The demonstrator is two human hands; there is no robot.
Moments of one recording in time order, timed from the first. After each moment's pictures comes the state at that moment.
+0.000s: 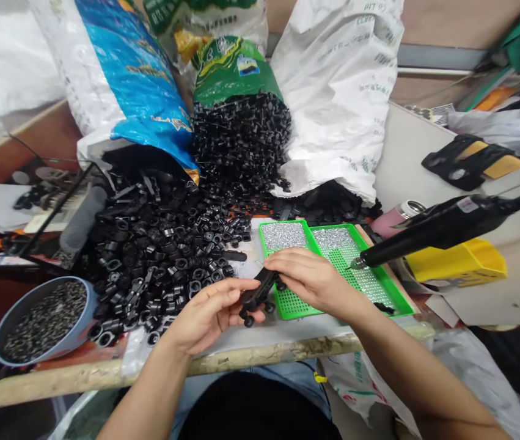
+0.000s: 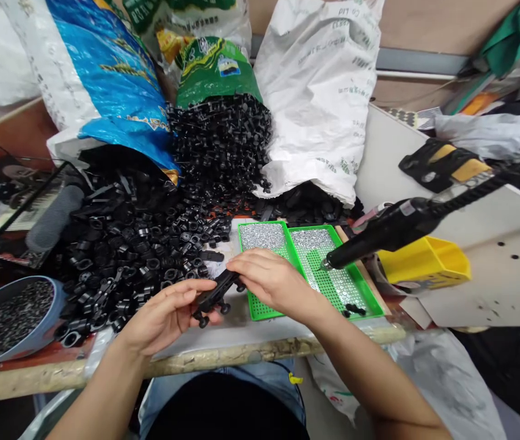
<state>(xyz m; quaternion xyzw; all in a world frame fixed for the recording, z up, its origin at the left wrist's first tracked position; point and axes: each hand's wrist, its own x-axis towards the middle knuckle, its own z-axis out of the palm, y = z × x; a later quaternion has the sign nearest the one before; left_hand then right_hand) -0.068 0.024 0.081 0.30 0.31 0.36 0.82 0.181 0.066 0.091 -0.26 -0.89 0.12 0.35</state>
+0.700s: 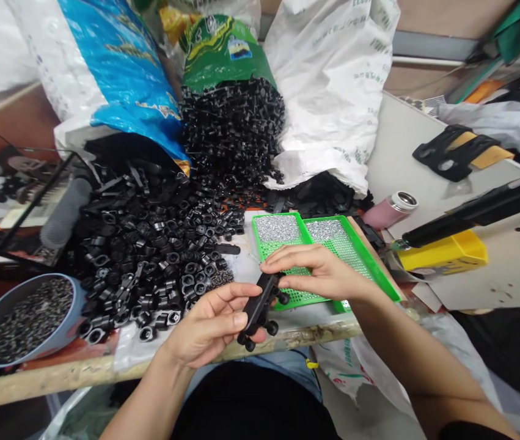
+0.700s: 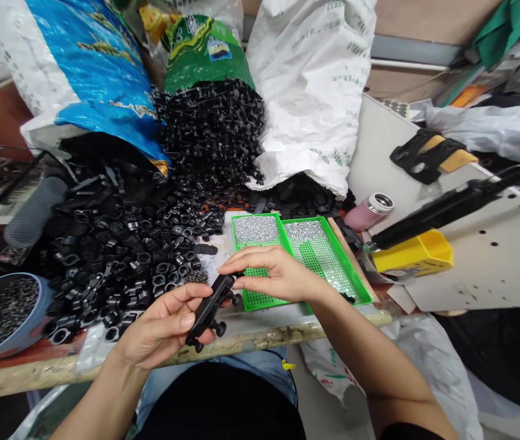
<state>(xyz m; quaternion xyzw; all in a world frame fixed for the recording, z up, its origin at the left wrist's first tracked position) -0.059 0.004 0.081 0.26 0.20 0.35 0.88 0.195 0.070 0.107 -0.21 -0.82 0.41 0.35</state>
